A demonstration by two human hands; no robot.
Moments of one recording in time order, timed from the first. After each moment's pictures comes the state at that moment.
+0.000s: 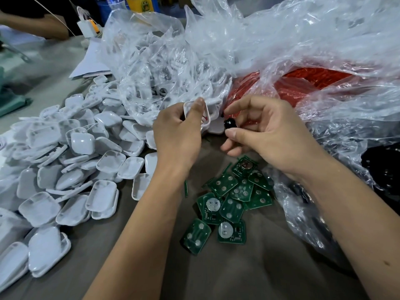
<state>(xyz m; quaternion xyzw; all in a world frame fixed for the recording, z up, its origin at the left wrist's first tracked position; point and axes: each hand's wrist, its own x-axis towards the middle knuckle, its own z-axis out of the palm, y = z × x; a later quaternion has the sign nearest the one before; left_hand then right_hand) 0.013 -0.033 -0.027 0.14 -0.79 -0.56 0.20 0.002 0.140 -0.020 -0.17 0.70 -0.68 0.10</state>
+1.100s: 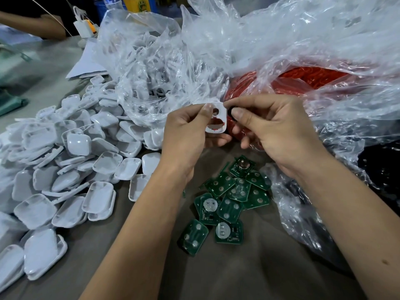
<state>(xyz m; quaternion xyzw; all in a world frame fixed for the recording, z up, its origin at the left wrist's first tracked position) 0.017 -0.020 -0.027 0.10 -0.64 -0.76 0.08 -0.004 0.142 -0.023 -0.15 0.69 -0.70 0.02</state>
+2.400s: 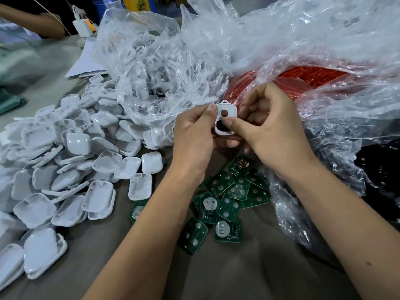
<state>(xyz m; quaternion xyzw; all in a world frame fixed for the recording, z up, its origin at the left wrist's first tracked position) 0.020 -0.005 -0.030 0.07 -0.59 -0.80 0.09 -0.003 0.134 -0.032 -0.12 0.77 -0.62 -0.08</state>
